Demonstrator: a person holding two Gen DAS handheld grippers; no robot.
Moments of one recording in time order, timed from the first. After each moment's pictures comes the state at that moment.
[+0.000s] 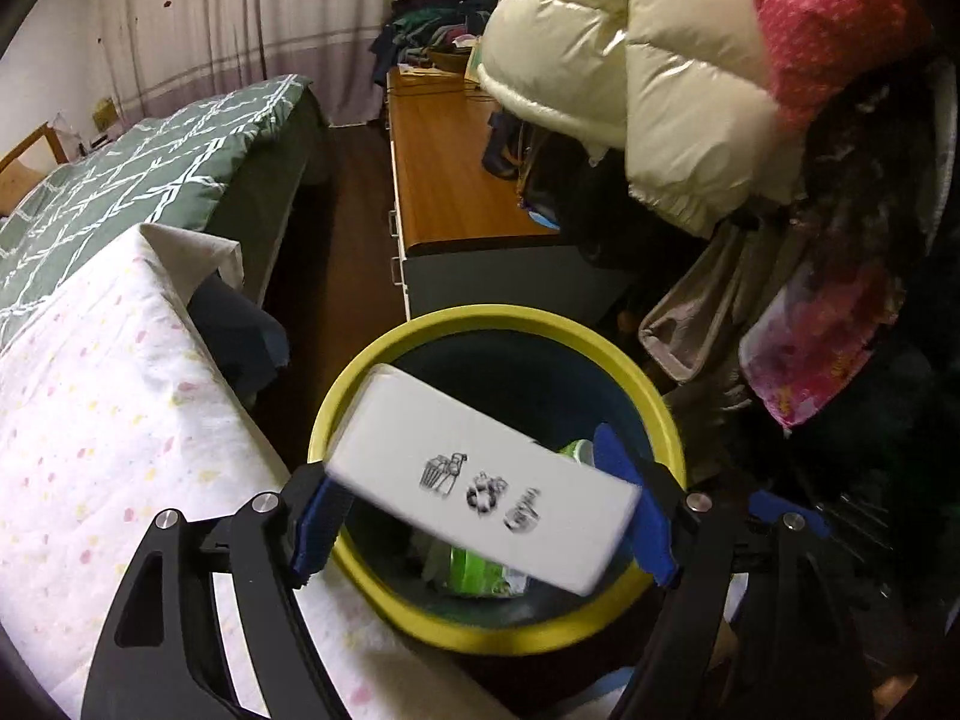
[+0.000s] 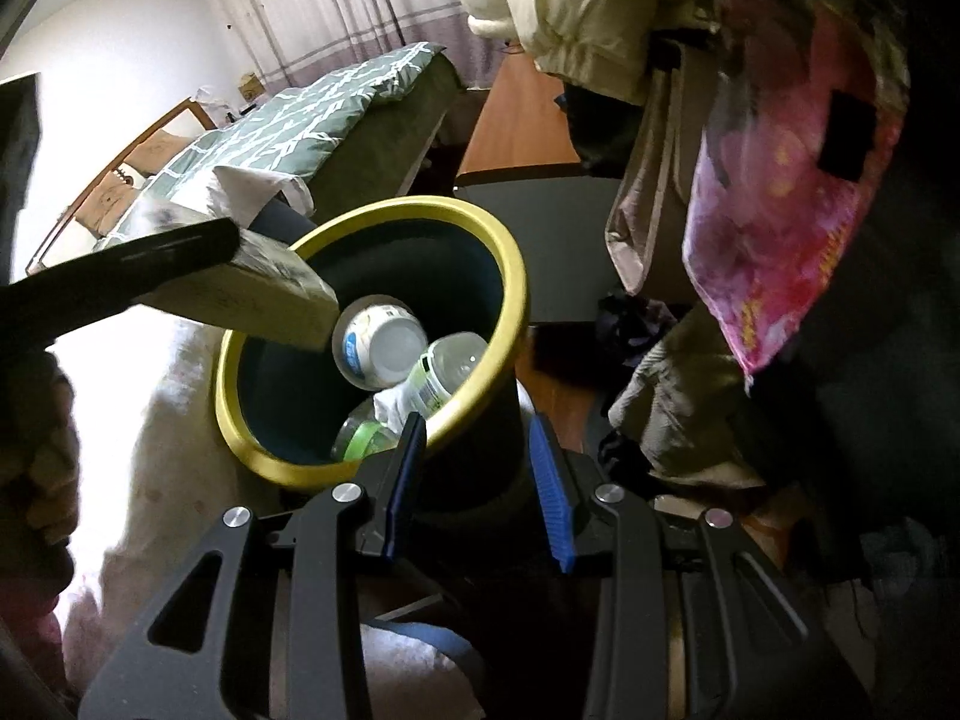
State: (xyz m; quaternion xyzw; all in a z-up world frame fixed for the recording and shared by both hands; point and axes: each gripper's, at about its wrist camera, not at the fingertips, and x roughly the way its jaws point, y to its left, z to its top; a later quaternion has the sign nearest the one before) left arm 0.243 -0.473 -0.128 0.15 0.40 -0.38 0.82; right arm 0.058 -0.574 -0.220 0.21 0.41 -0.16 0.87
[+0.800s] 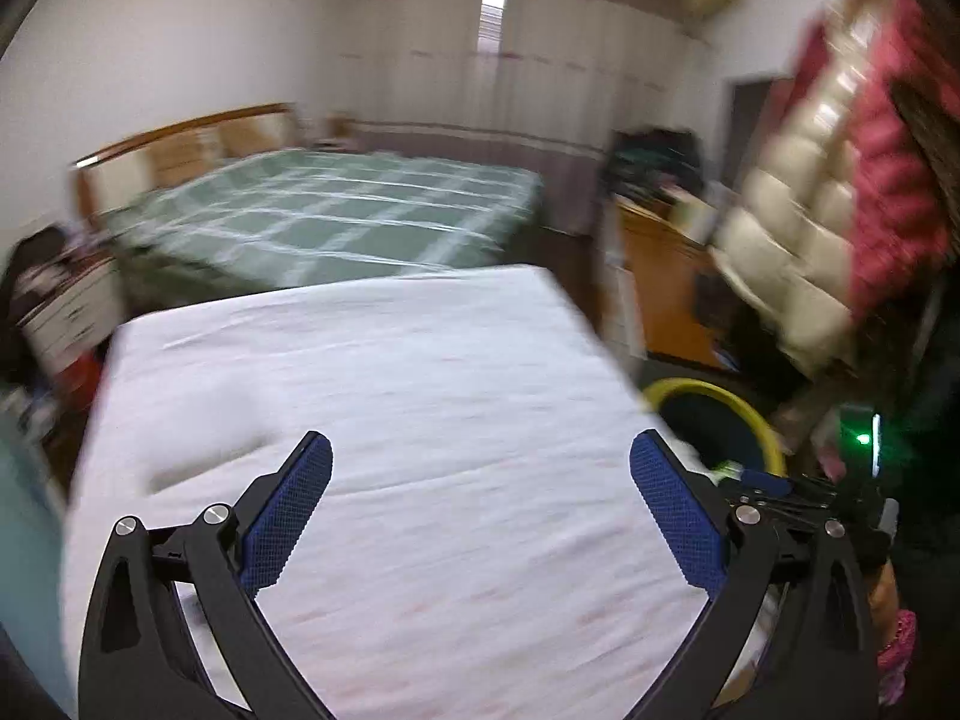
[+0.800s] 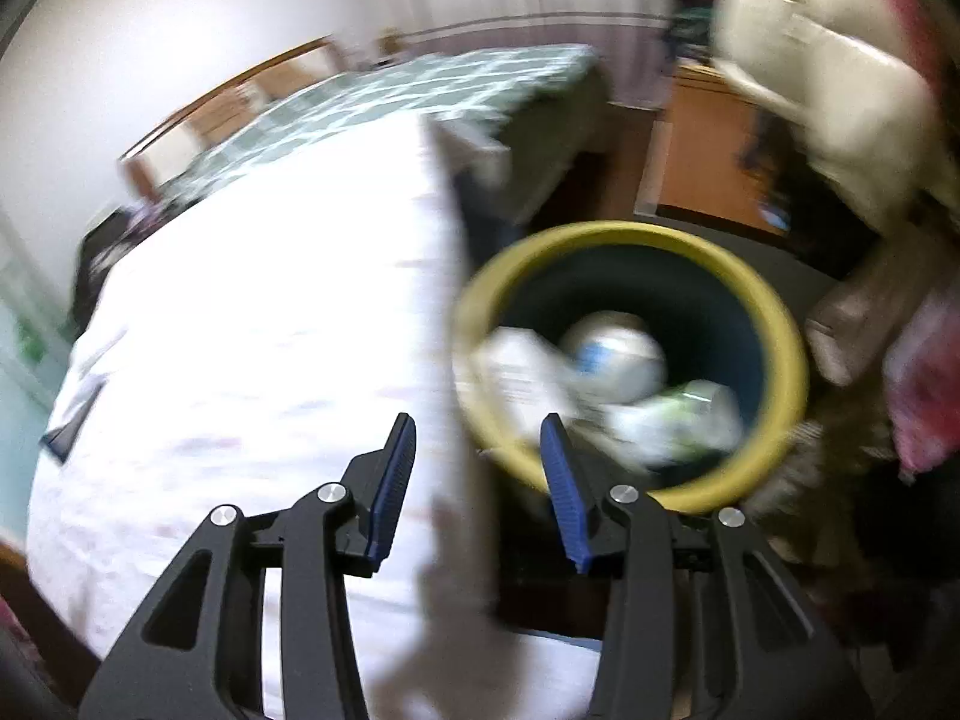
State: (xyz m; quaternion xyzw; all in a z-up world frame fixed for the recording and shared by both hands) left arm 0.142 -0.110 -0.007 0.00 0.31 -0.15 0.94; right arm 0.137 -0.409 -0.181 0.11 0.42 0.02 0.90
